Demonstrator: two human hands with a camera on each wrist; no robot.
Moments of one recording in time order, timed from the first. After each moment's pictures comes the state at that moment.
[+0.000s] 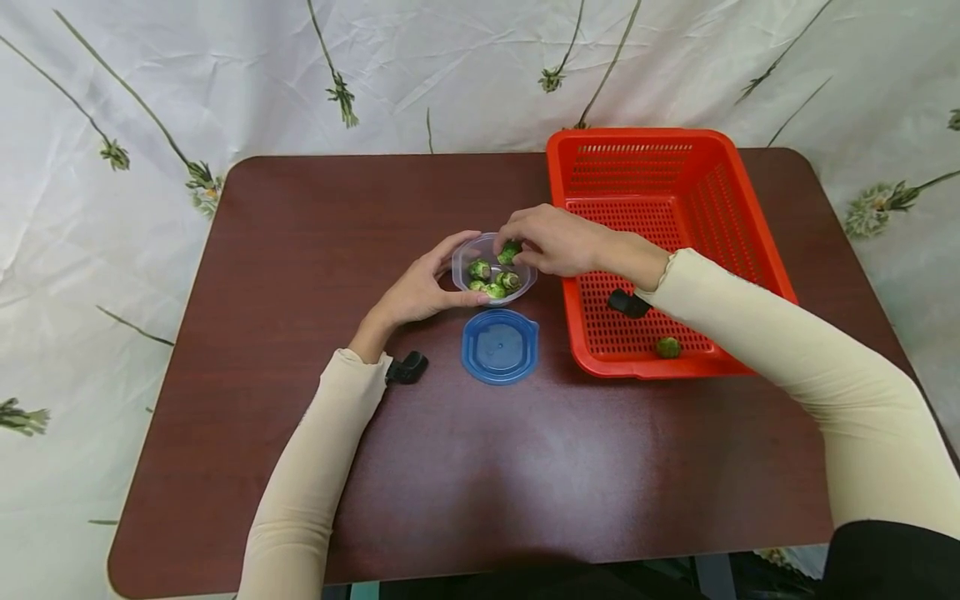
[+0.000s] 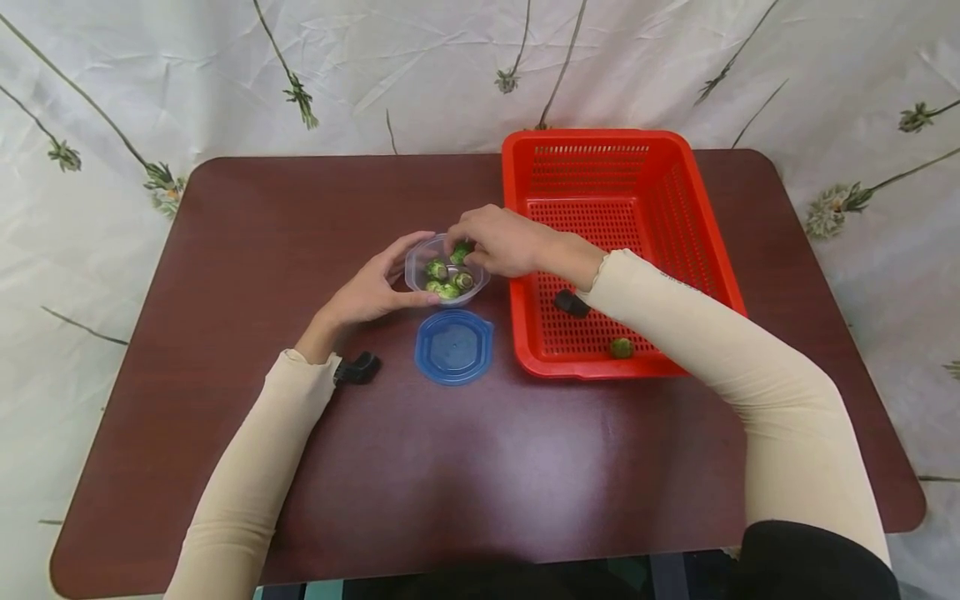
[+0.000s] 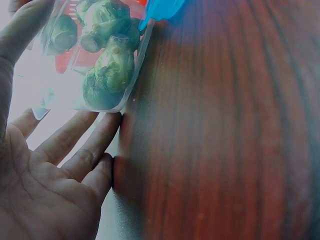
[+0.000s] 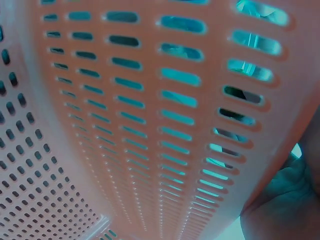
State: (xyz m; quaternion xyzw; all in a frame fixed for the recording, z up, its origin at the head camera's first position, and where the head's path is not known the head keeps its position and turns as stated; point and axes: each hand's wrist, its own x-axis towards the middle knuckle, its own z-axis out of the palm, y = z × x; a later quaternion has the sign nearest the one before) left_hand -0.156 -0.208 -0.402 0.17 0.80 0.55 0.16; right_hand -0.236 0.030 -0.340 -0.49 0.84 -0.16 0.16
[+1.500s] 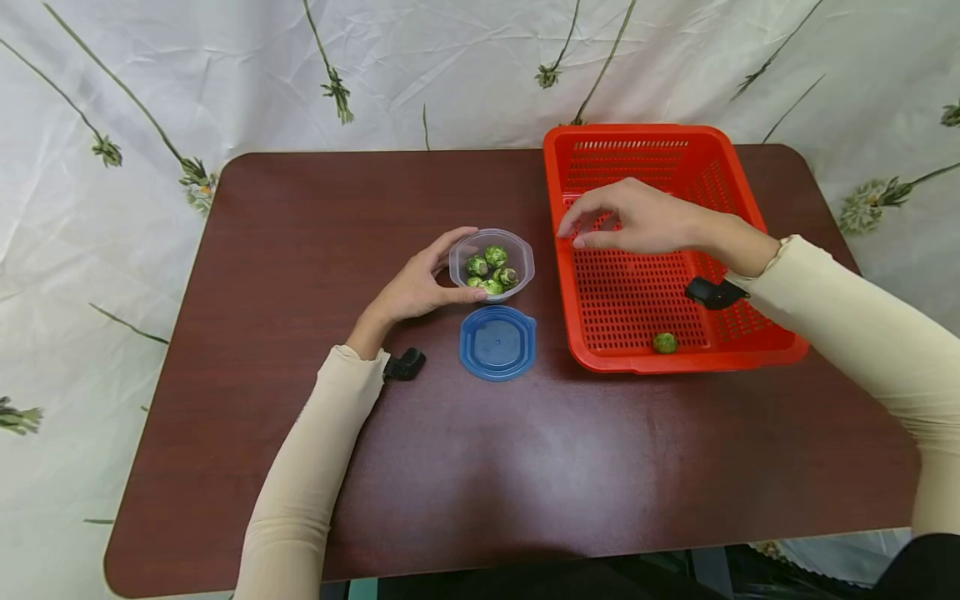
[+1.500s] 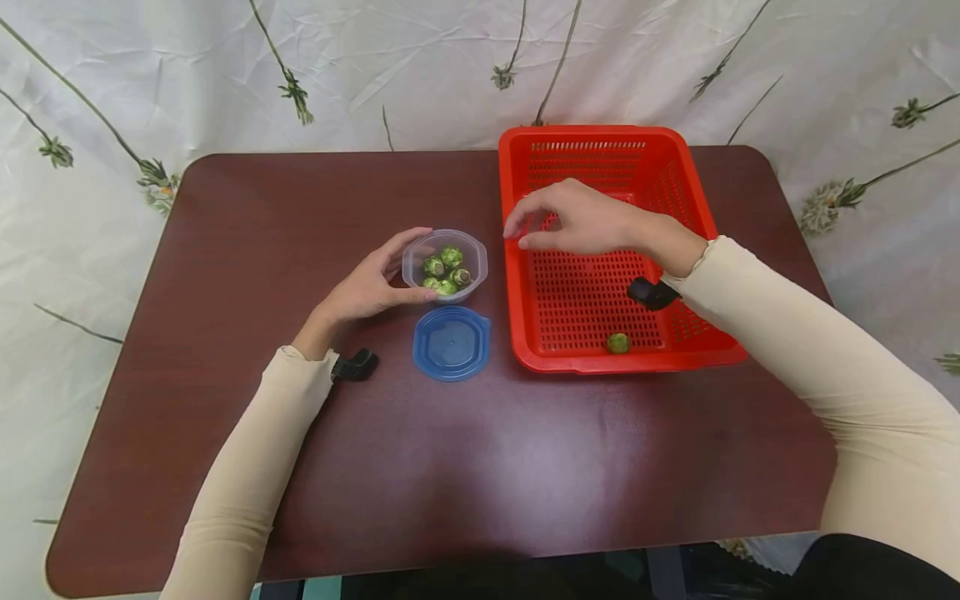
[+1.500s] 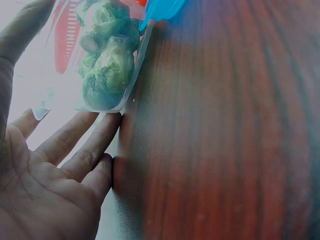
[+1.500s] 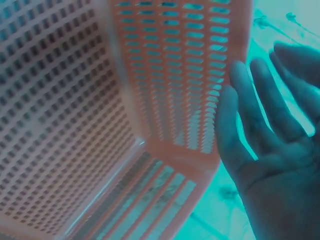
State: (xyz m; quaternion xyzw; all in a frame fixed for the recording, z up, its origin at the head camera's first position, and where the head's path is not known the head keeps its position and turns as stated) left_hand -0.154 -0.206 -0.395 0.16 0.81 0.55 0.15; right_hand -0.238 0.111 -0.304 -0.43 0.85 -0.24 0.21
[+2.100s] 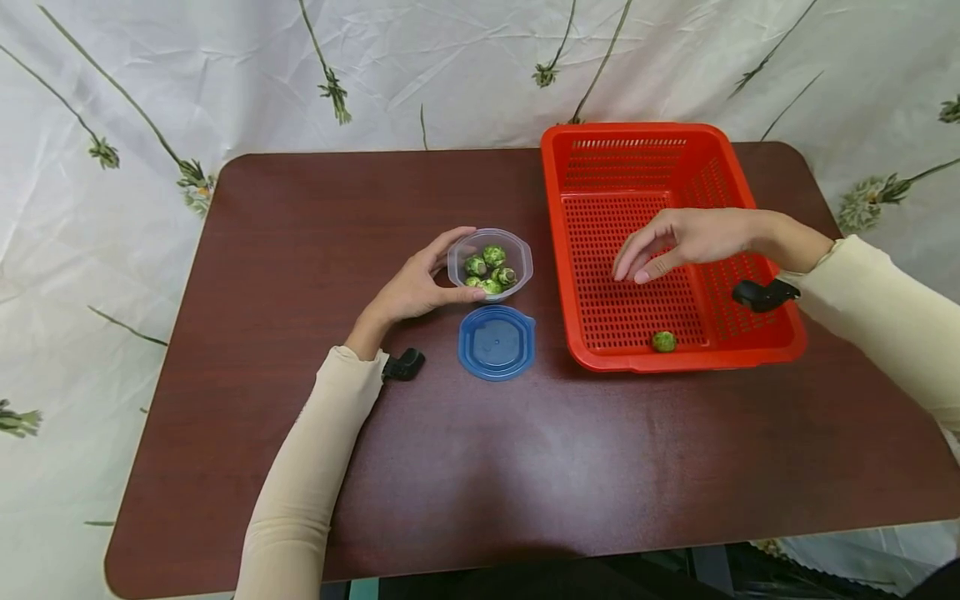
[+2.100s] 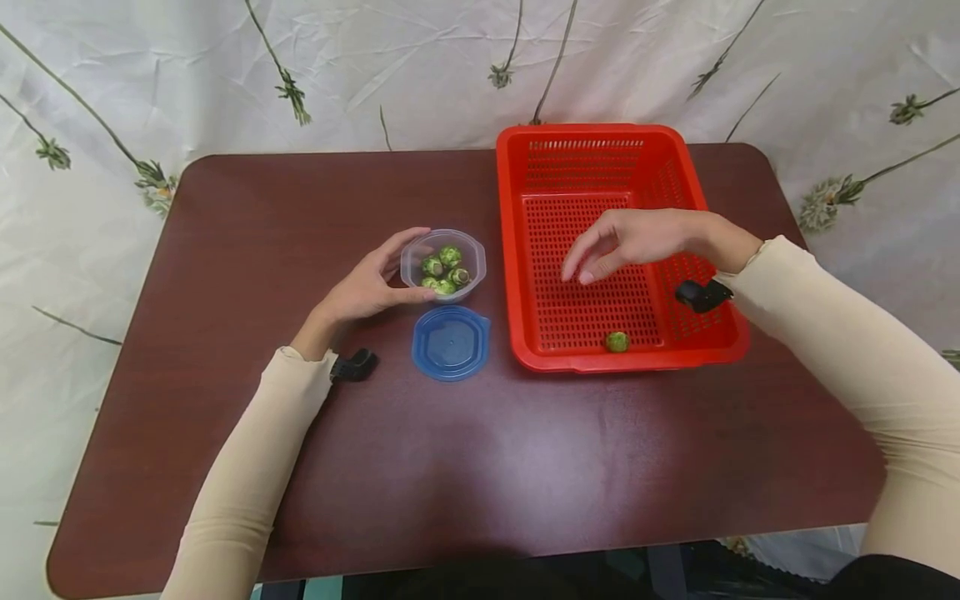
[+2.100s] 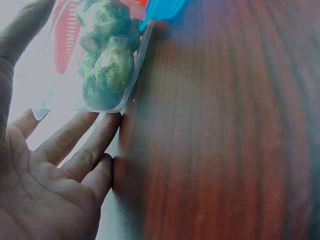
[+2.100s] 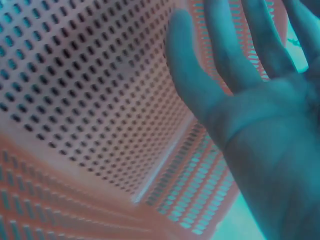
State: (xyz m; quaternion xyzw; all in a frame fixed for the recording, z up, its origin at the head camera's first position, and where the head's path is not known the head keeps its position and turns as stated) left_hand -0.154 -0.204 -0.395 0.16 0.80 0.55 0.15; right_hand -0.246 0.175 -0.316 -0.32 0.78 -0.28 0.46
